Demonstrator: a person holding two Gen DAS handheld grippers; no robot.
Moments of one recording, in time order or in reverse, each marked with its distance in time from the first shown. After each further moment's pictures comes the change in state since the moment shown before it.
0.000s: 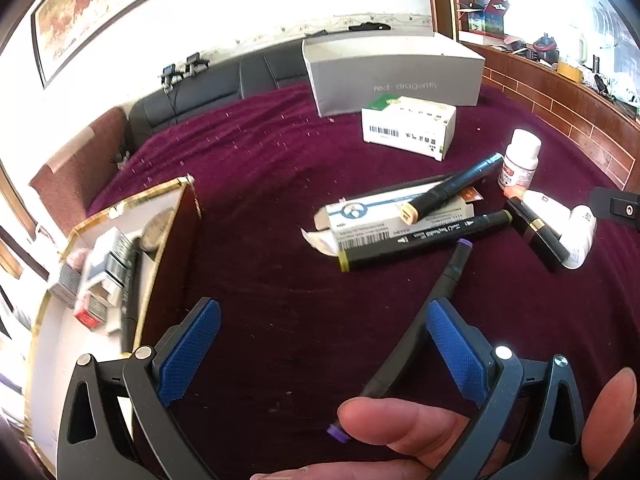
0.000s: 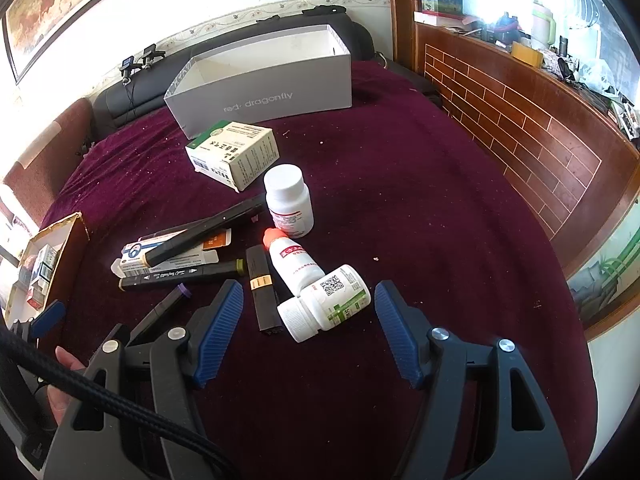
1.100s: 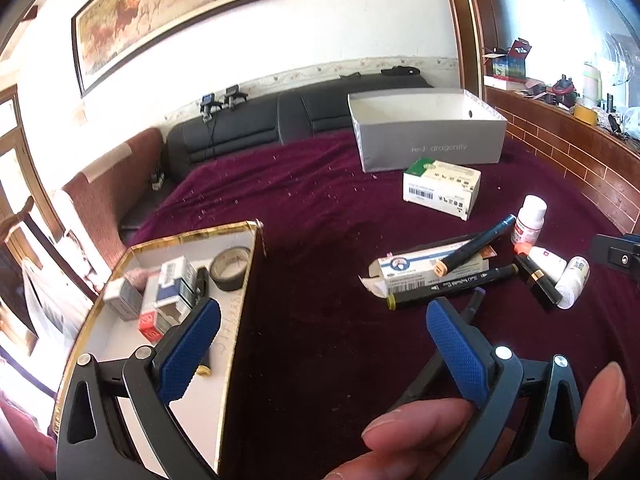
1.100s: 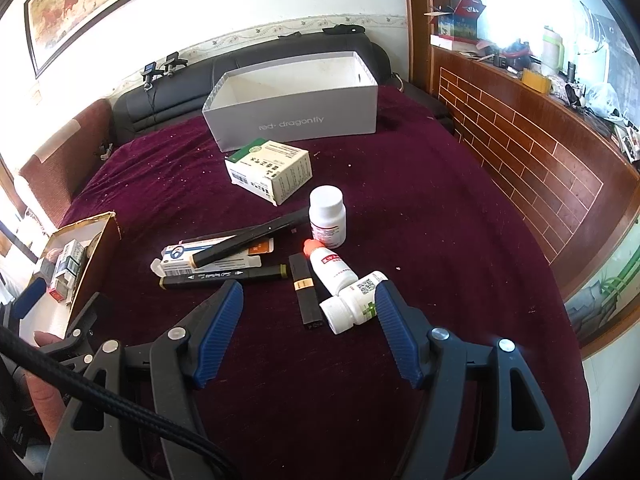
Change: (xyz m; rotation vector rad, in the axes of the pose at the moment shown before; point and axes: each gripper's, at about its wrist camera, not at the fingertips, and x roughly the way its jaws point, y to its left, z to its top) left arm -0.053 0.031 0.010 -0.069 -0.145 0.092; right arm -0.034 0.027 -0.003 -0.054 -0.061 0.033
